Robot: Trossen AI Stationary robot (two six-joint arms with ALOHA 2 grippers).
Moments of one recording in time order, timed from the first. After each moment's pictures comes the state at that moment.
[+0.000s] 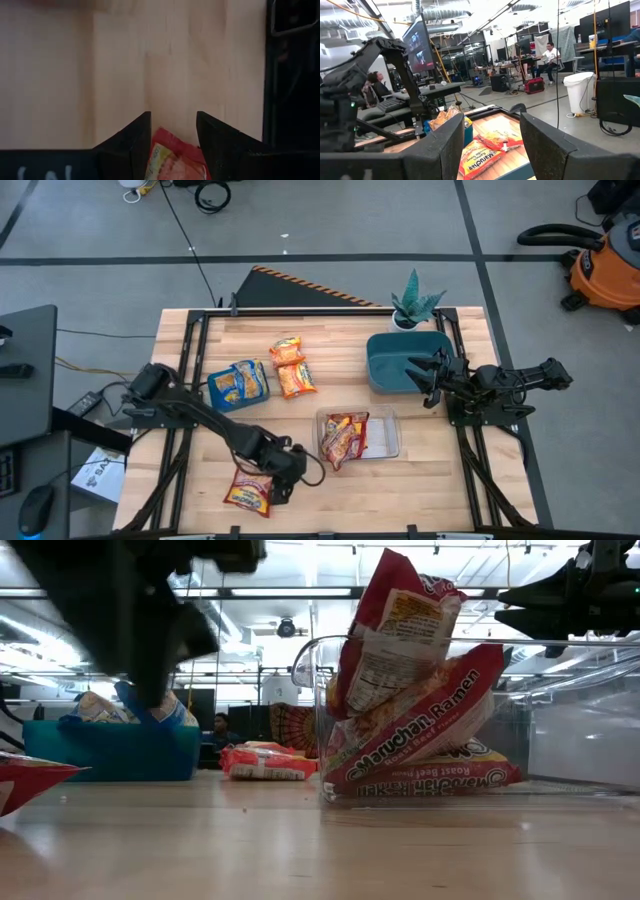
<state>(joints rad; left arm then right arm) -0.50 1.81 1.23 -0.52 0.06 -0.56 0.22 0.02 0.01 0.26 0.58 0.05</state>
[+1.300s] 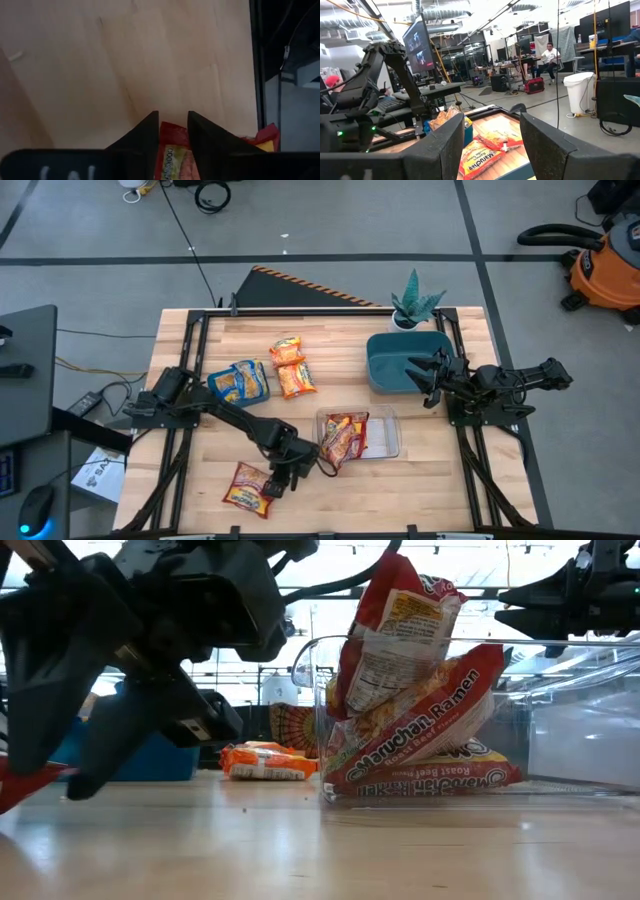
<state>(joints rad) -0.38 1.97 1.24 -0.52 0.48 -0.19 0.22 0.02 0.01 0.26 0.58 0.05</state>
